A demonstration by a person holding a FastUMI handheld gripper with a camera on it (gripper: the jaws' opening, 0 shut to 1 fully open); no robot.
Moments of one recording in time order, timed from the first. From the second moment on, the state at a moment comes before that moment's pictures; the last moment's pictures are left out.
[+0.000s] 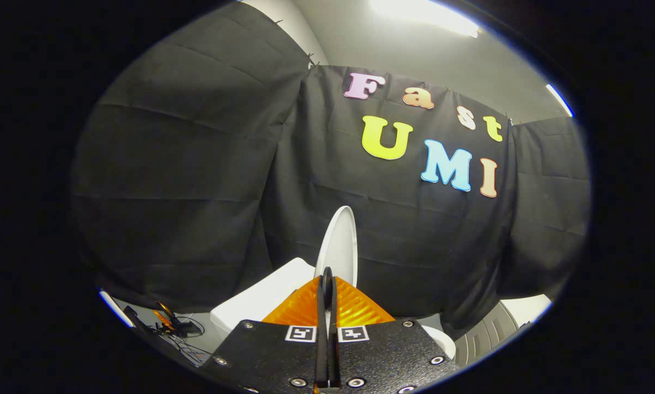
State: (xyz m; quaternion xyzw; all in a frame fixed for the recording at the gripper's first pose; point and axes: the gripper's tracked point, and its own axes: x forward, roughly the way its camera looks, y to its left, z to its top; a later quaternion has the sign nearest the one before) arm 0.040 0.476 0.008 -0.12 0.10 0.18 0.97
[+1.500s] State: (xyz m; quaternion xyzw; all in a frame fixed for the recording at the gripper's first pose) arm 0.099 0.158 0.106 0.06 0.03 0.12 0.99
